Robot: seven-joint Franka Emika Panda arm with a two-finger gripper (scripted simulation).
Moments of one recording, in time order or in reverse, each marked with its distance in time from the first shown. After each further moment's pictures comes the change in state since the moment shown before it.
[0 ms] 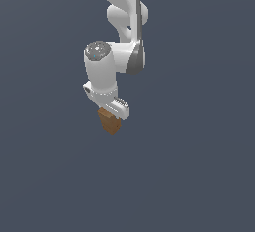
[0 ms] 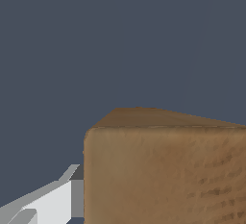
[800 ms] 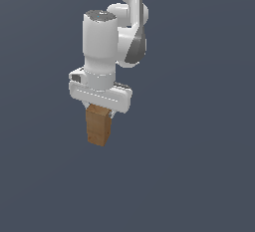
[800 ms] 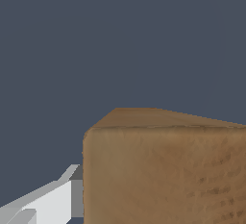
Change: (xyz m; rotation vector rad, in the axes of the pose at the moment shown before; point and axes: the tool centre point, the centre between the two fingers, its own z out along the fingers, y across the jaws) arm 0.060 -0.022 -0.087 -0.004 0.300 -0.328
